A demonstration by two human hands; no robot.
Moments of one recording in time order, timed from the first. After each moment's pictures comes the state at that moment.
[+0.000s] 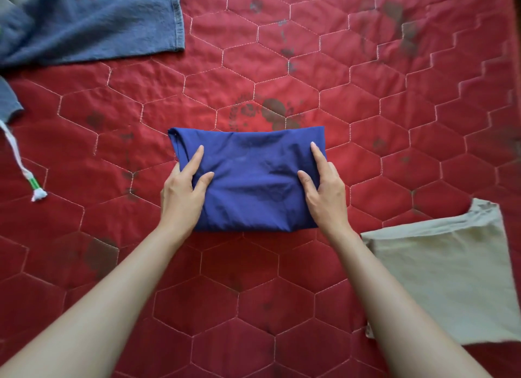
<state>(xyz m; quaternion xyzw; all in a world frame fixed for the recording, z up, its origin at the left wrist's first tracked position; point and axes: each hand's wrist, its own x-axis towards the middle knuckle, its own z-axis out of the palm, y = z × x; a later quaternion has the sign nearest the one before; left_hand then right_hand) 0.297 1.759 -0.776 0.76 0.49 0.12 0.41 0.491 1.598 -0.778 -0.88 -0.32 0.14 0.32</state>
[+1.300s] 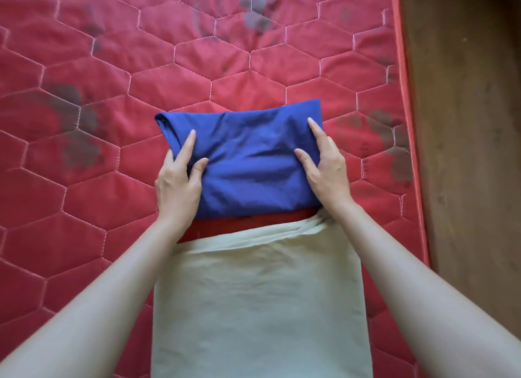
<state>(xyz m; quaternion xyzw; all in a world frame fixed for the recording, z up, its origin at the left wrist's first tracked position) 0.611 1.528 -0.815 0.78 0.49 0.19 0.34 0.819 1.382 -0.814 -0.85 -0.37 0.12 0.35</state>
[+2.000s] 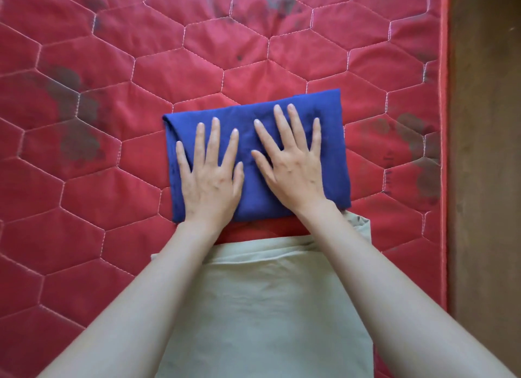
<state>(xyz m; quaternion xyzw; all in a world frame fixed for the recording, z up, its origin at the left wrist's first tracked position) 0.640 1.515 -0.835 0.90 0.42 0.05 0.09 0.781 1.443 -0.827 -0.83 -0.55 0.00 0.07</state>
